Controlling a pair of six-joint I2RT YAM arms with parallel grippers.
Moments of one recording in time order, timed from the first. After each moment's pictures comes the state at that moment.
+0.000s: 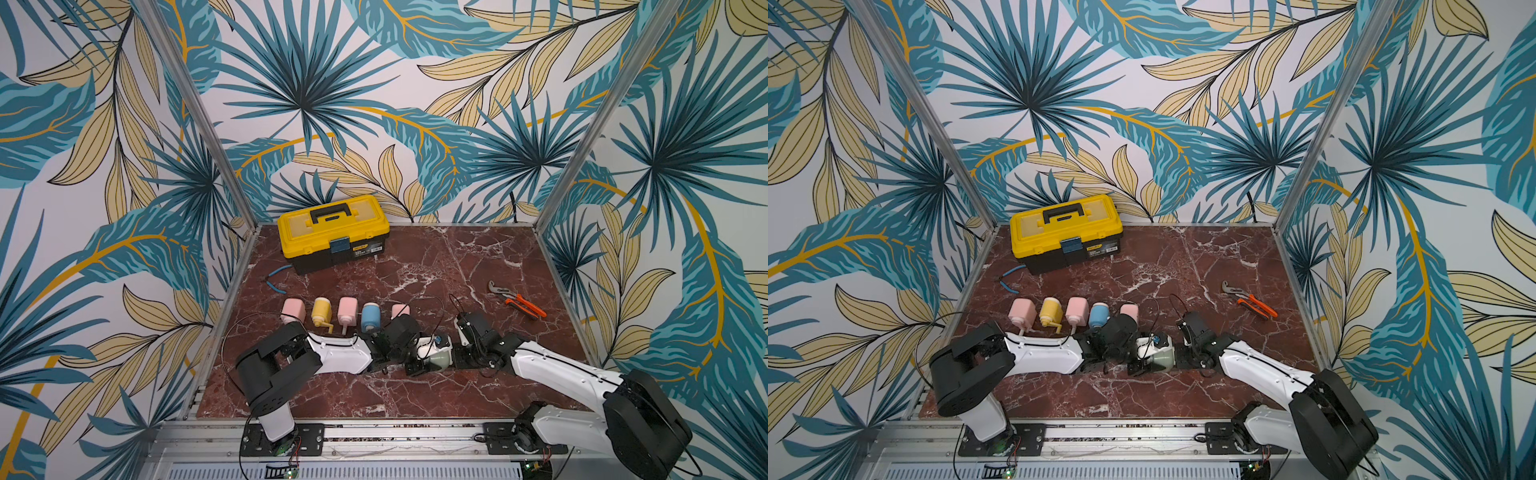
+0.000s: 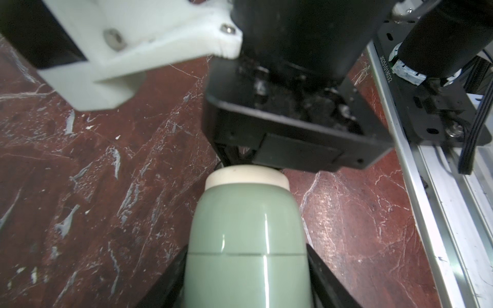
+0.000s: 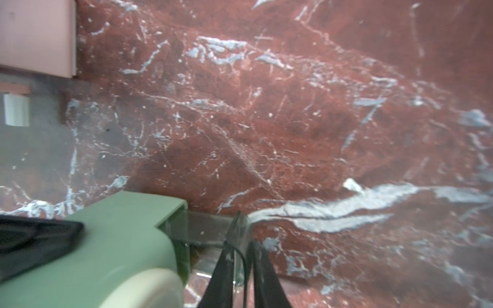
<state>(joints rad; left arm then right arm) -0.98 1.72 0.79 0.26 0.36 0.30 0.58 1.22 0.52 -0.44 -0.04 0.53</state>
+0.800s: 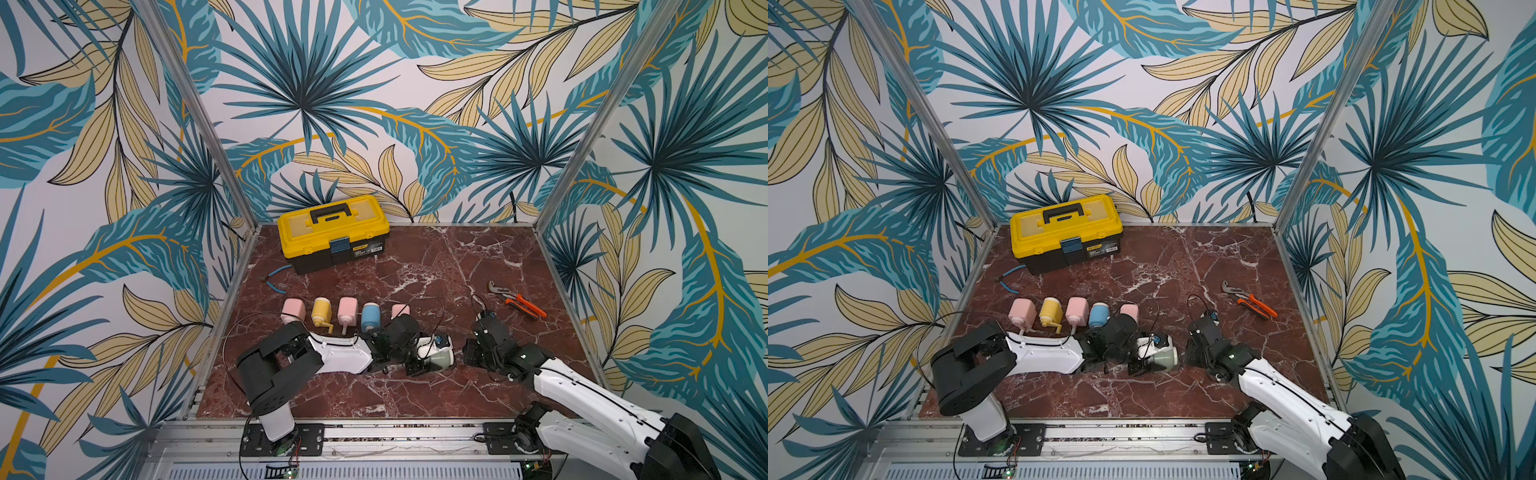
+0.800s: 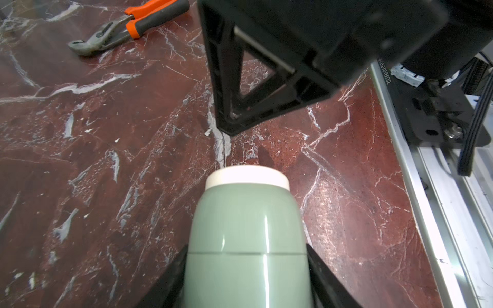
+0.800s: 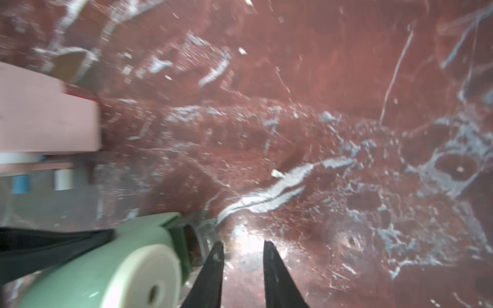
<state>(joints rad) -0.98 1.73 0.79 0.27 0.36 0.30 0.58 1.01 0.49 -0.54 0.14 0.76</state>
